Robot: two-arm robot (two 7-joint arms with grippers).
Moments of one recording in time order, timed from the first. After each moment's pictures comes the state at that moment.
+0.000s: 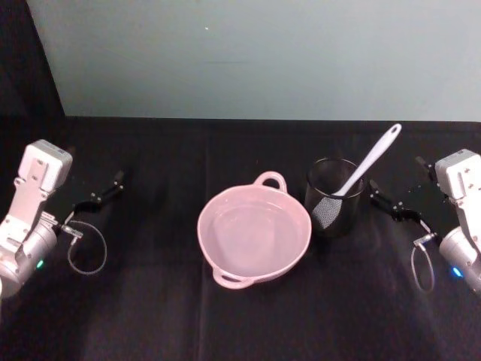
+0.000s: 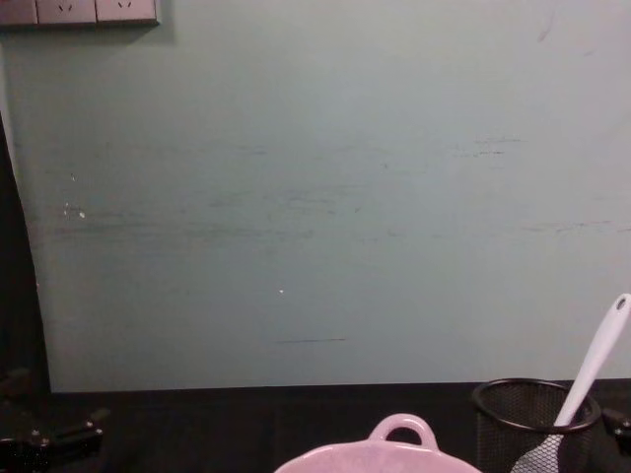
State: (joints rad) left arm -0.20 0.60 0.45 -1.41 -0.25 -0.12 0.03; right arm 0.20 0.60 -0.45 -1.41 0.25 -0.12 -0.03
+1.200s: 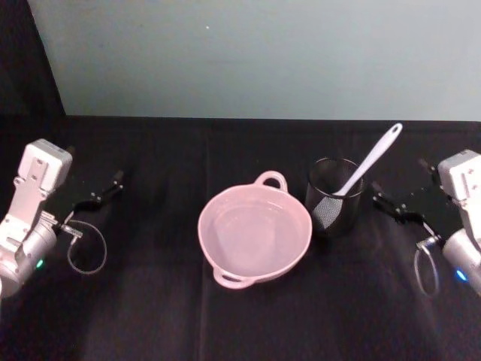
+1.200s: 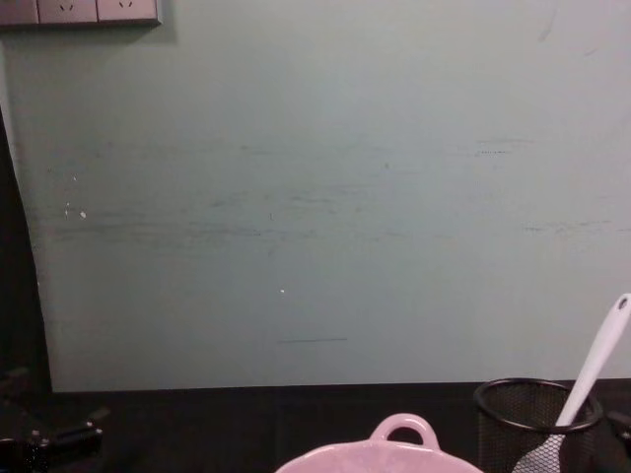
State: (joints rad) left arm -0.20 0.60 0.45 -1.41 -0.25 -0.12 0.03; right arm 0.18 0.61 -0.44 -1.44 0.26 -0.10 -0.03
